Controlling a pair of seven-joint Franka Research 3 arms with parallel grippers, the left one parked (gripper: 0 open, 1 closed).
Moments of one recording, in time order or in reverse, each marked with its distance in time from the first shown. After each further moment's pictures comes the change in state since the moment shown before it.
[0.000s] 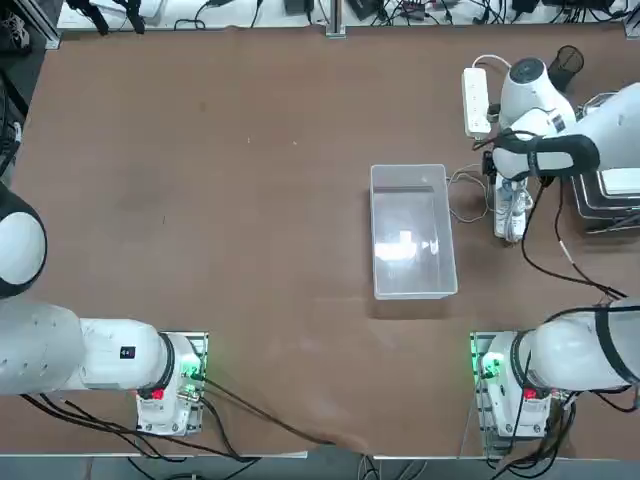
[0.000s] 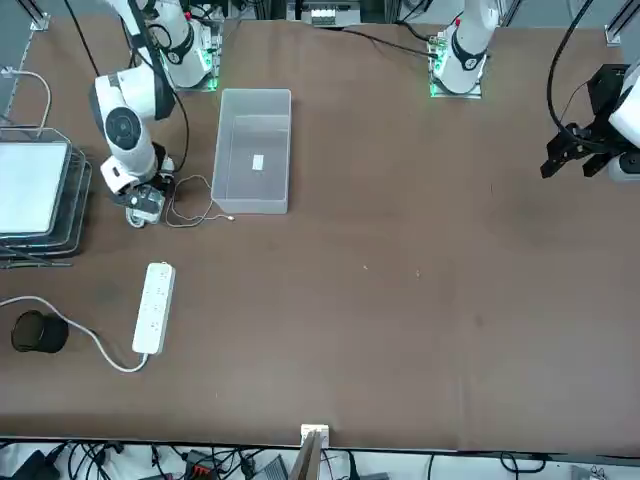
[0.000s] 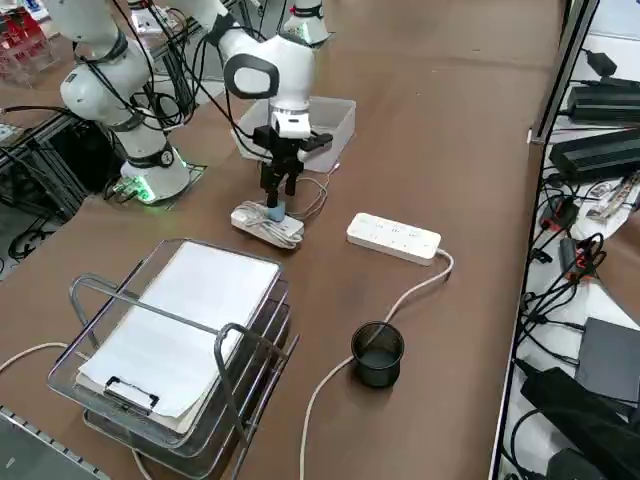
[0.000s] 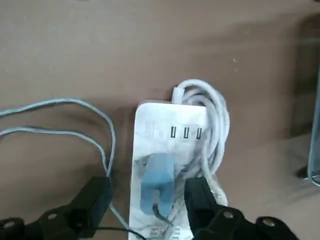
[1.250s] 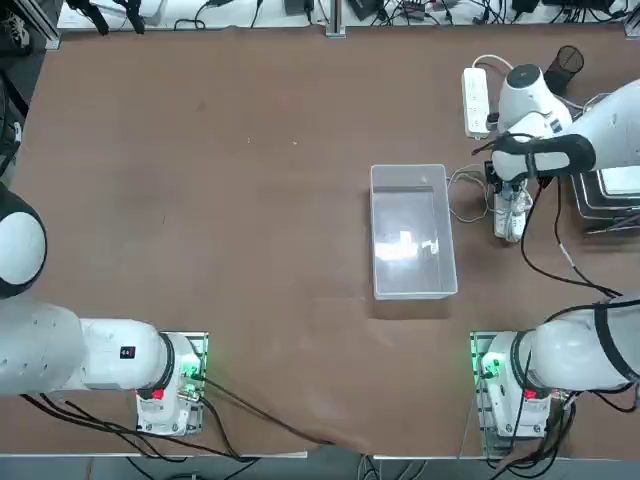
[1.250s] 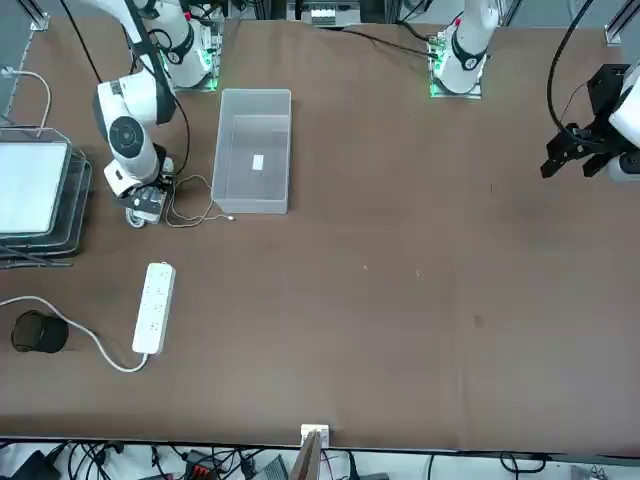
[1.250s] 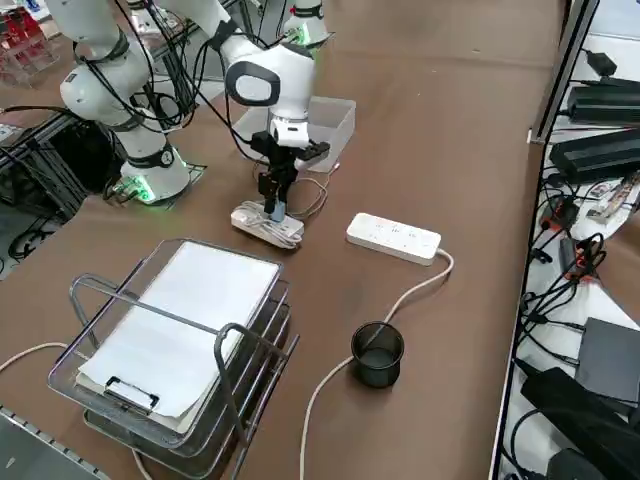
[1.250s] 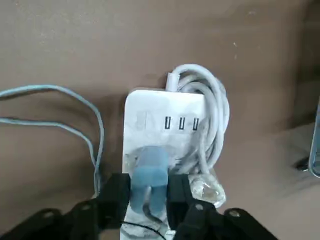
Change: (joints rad) arm -0.004 0.025 -0.008 0.002 -0.004 -0.023 0.002
